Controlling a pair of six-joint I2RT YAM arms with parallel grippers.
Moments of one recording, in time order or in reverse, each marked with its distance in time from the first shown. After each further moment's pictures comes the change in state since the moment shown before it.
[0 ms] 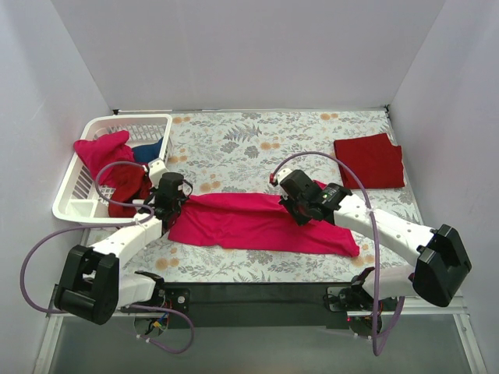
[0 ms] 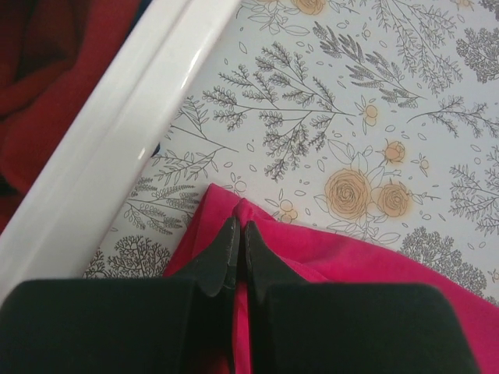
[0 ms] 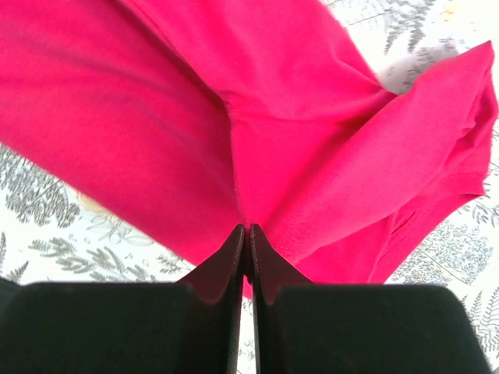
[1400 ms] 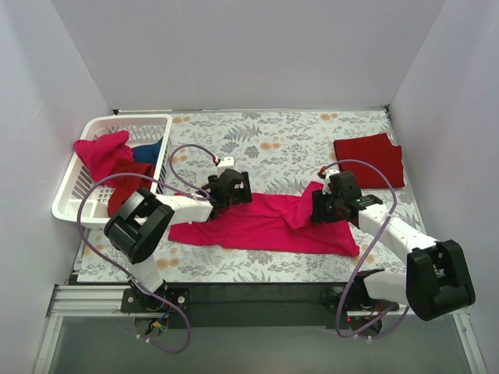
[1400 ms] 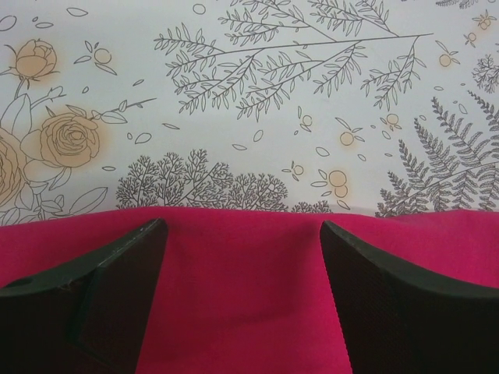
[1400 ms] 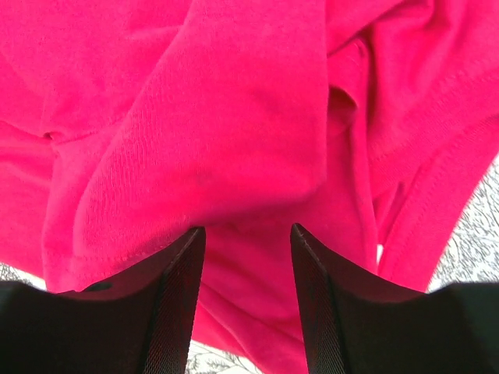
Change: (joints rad) left arm -0.375 0.513 0.283 0.177 0.137 0.013; right arm -0.485 -0.111 -0.345 0.310 -0.304 0.101
